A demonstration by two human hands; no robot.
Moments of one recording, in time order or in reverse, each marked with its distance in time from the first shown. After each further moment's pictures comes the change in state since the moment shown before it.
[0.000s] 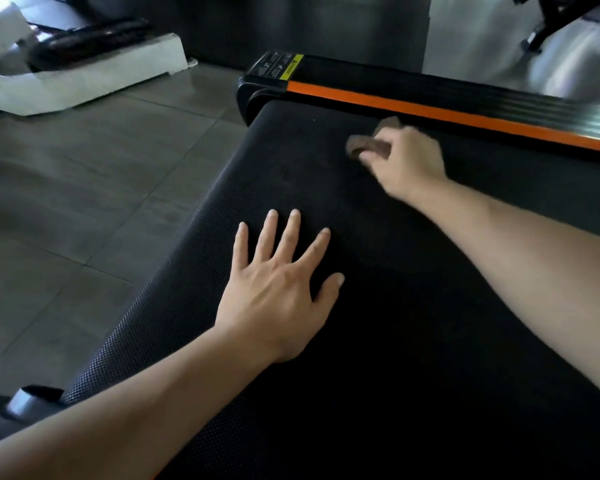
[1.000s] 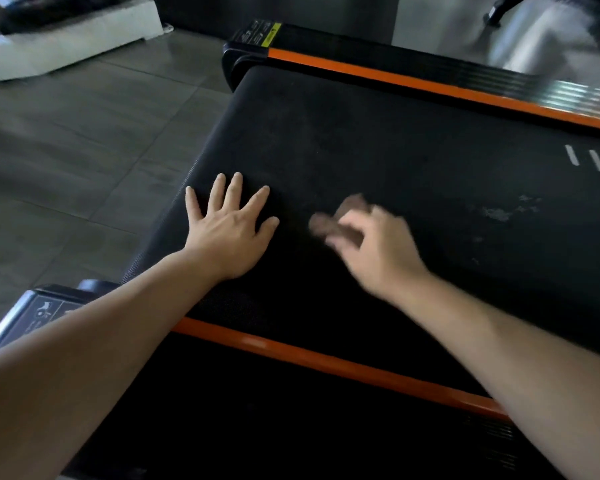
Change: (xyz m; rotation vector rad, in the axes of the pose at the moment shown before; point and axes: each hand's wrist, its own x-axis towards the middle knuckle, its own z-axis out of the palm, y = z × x) left_hand -0.050 -0.037 -0.018 -0.037 -0.137 -0.127; right_hand -0.240 -0.050 -0.061 0.098 -0.138 -0.049
